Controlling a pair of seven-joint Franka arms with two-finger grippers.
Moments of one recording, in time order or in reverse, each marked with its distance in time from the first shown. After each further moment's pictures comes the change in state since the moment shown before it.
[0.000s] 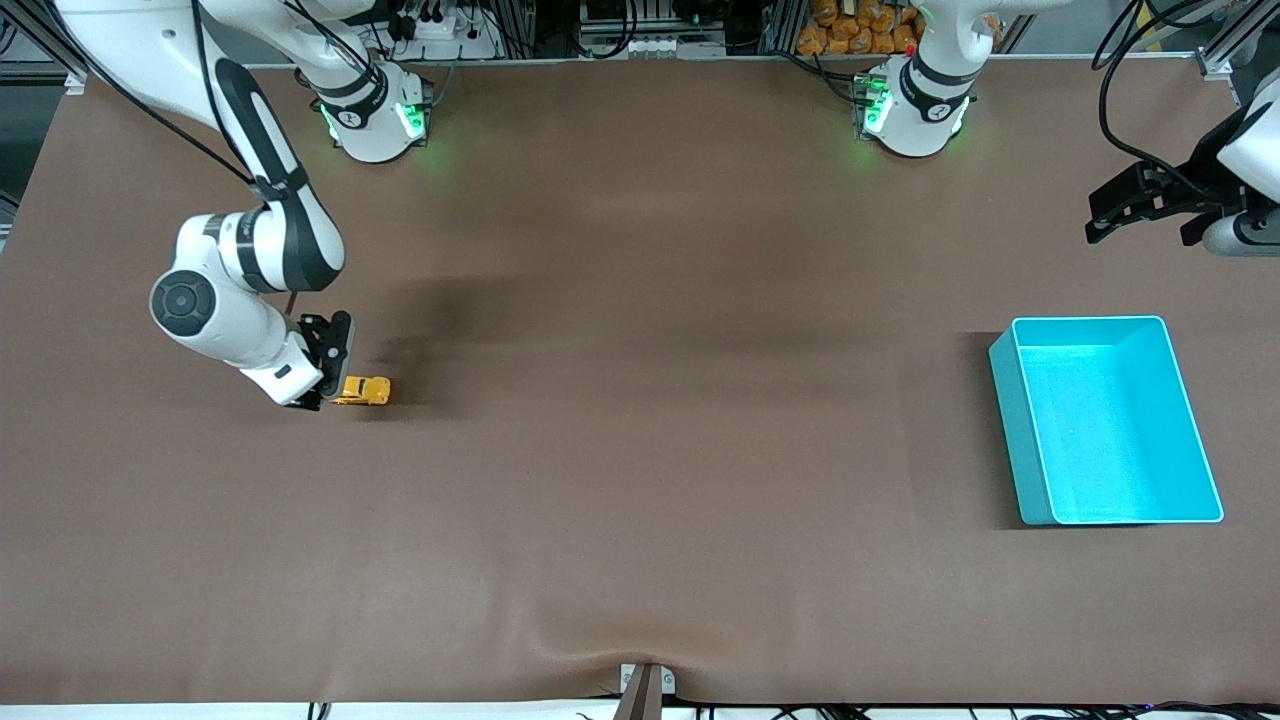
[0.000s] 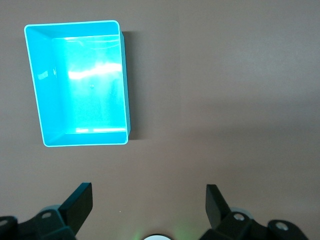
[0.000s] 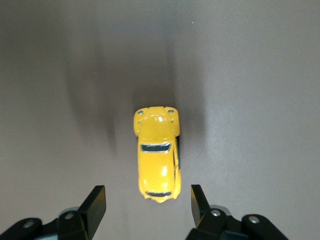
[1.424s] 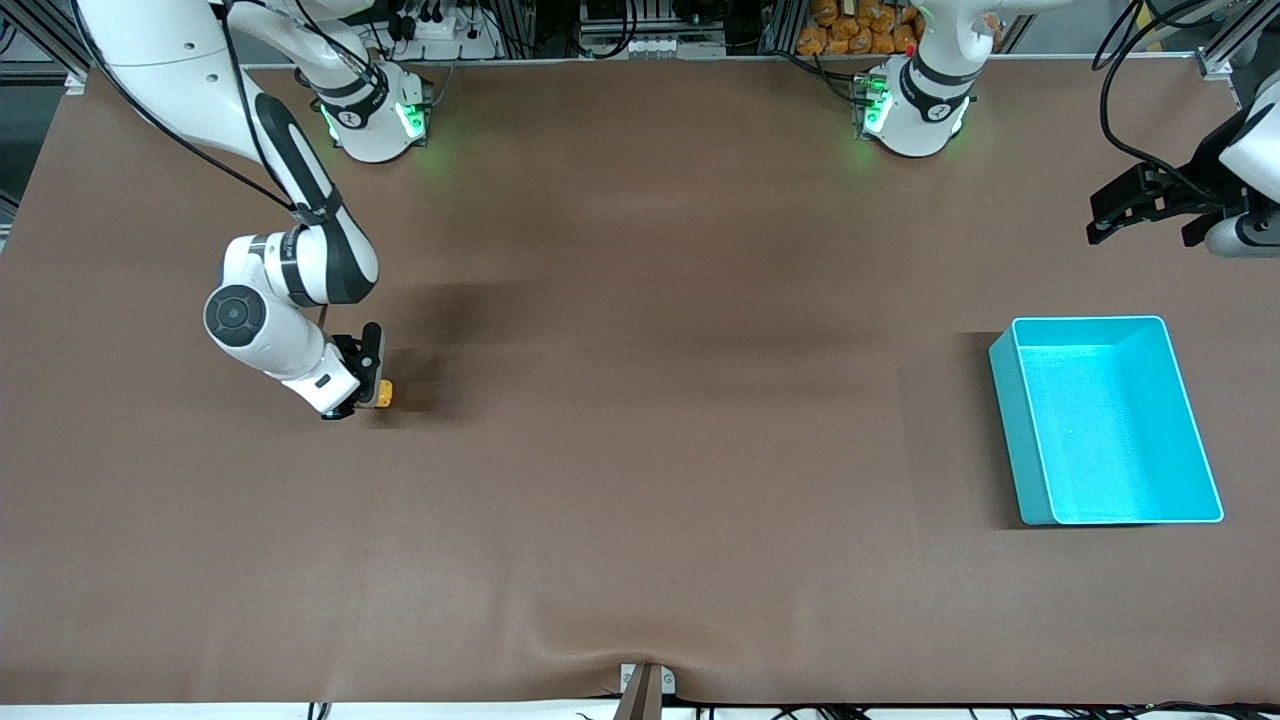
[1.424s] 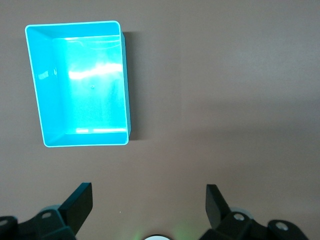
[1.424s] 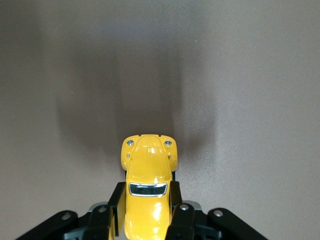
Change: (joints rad) left arm 0.002 0.001 0.001 0.000 0.000 0.006 0.000; right arm 0.044 0.084 0.002 0.002 0.000 0.111 -0.011
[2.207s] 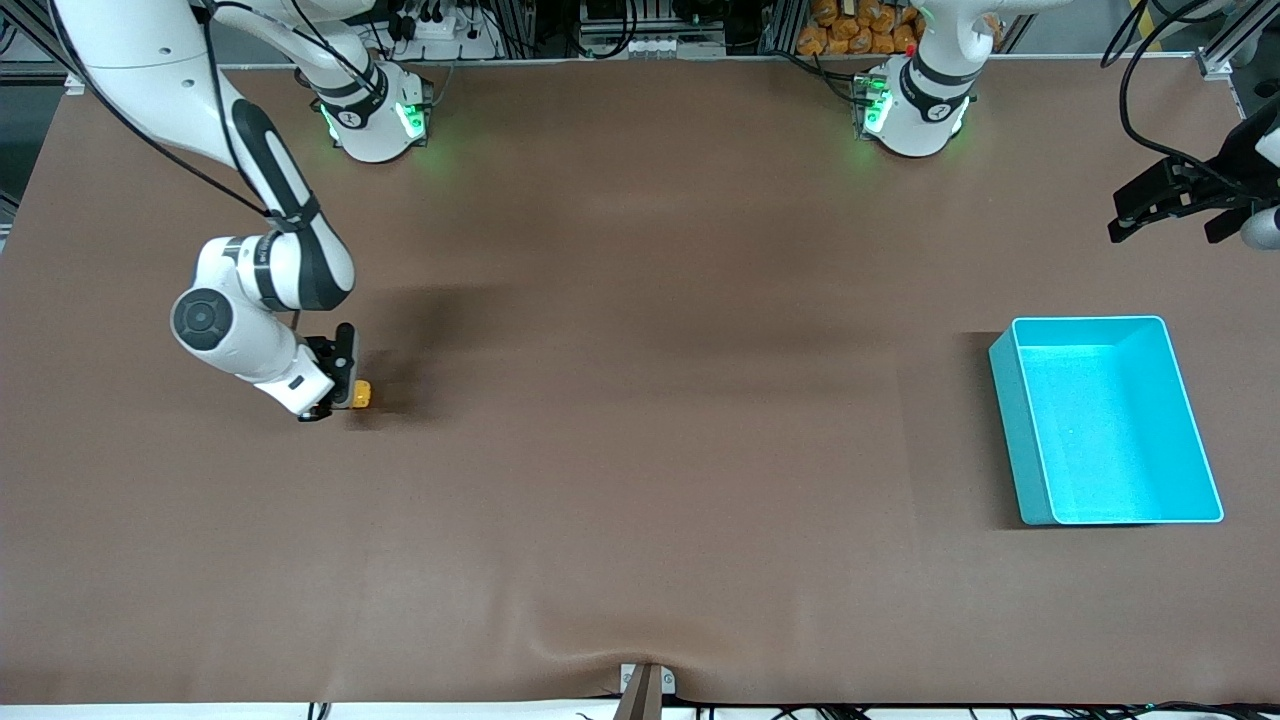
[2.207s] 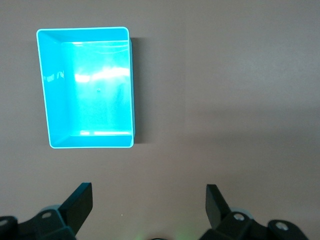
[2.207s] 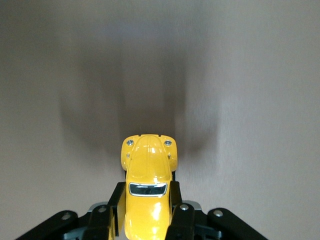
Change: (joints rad) left arm 0.011 -0.009 0.014 0.008 0.000 0.005 0.005; right arm -0.076 0.003 -0.013 0.003 0.000 -0.004 -0.116
